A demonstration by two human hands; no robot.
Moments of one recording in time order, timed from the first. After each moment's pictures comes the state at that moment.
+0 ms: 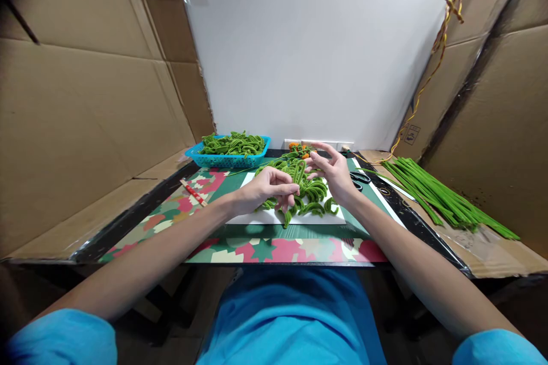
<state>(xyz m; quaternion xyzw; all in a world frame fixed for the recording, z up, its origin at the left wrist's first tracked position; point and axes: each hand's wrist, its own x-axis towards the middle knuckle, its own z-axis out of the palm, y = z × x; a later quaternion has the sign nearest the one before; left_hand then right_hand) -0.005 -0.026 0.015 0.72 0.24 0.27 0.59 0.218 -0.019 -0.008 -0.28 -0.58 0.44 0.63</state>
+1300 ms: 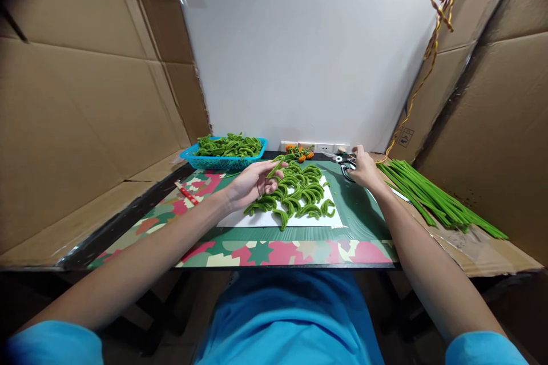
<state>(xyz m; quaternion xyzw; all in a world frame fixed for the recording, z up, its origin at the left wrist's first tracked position) -0.009 -0.008 0.021 0.50 0.33 0.43 0.68 0.346 0.044 -0.033 -0.64 -0.68 -0.02 0.35</state>
